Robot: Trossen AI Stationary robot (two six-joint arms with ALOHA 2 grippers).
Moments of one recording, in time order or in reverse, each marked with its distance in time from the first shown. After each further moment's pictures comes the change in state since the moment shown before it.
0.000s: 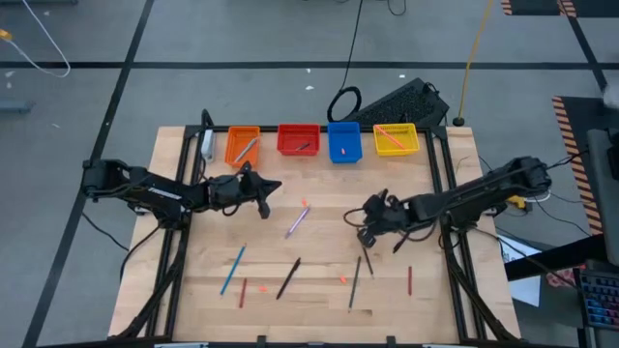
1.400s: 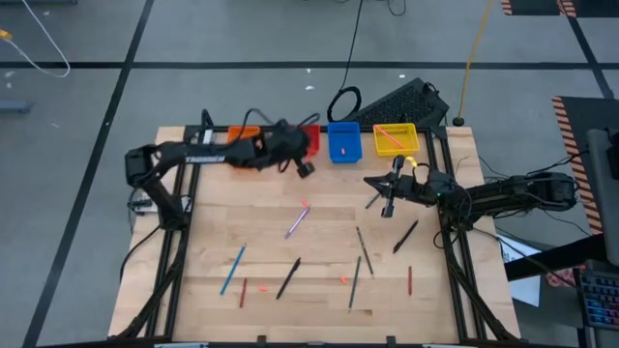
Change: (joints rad) left arm 0.186 0.364 0.924 -0.925 -0.090 0.200; right arm -0.434 -0.304 -0.622 1.550 -0.283 -1.128
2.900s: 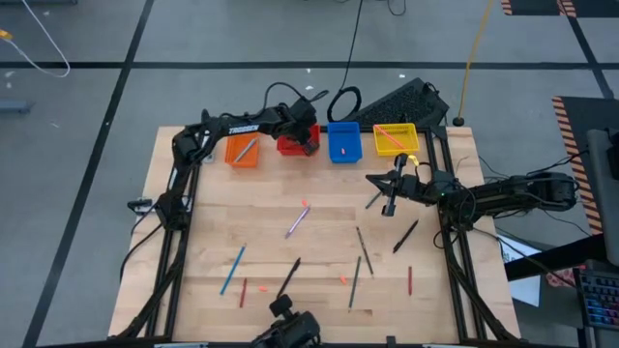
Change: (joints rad) left arm 0.299 0.464 0.411 -0.316 0.249 -0.060; right arm -0.002 0.000 0.000 0.087 -0.009 -0.041
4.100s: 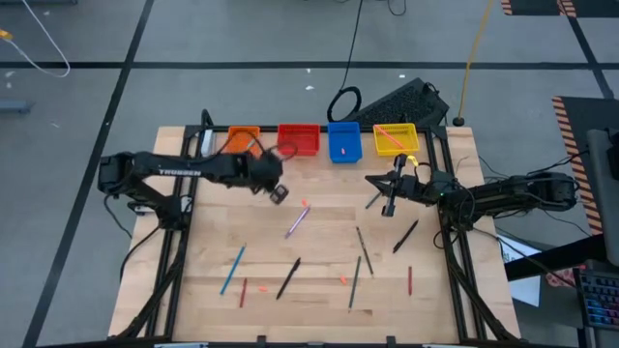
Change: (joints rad) left arm -0.394 -0.675 -0.604 -0.126 -0.168 -0.487; right arm 0.000 0.000 0.000 -0.023 0.000 0.002
